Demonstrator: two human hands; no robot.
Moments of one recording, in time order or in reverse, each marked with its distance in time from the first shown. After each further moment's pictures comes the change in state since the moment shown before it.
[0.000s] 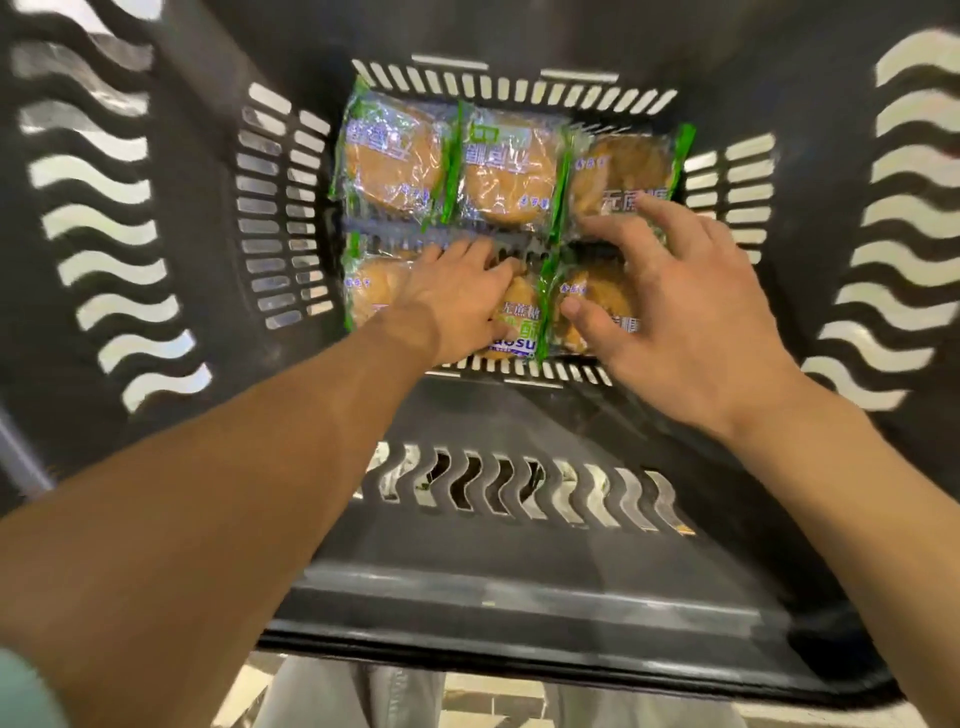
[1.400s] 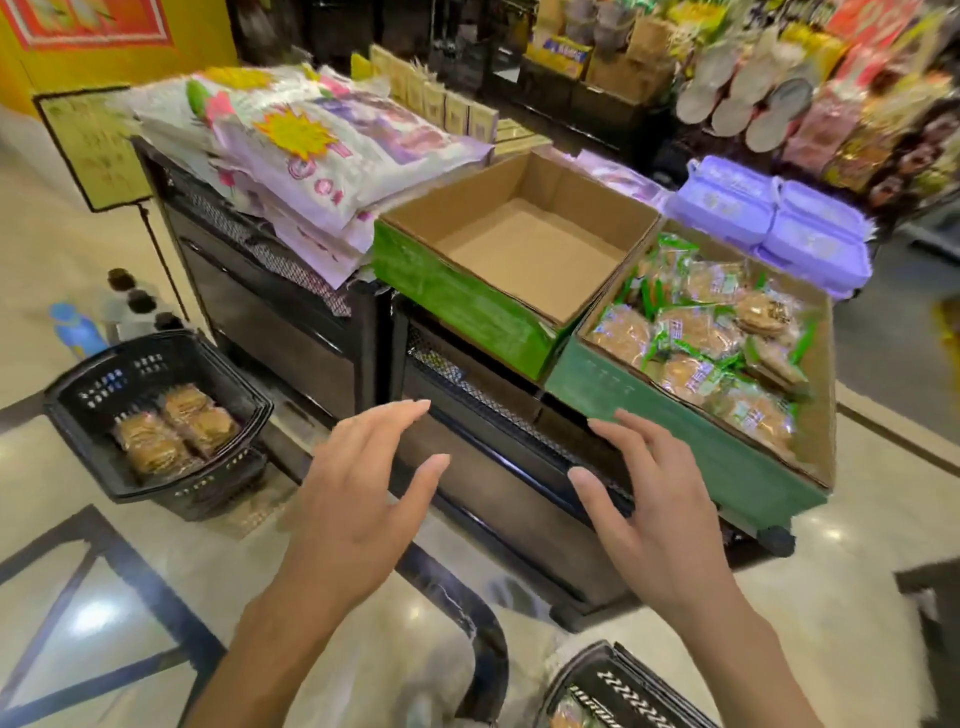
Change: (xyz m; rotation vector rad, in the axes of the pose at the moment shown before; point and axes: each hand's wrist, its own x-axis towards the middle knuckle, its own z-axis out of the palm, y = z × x) left_hand -0.912 -0.283 -0.373 -0.675 1.644 -0.414; right_hand -0.229 -0.775 -0.508 -0.066 0.642 -0.713
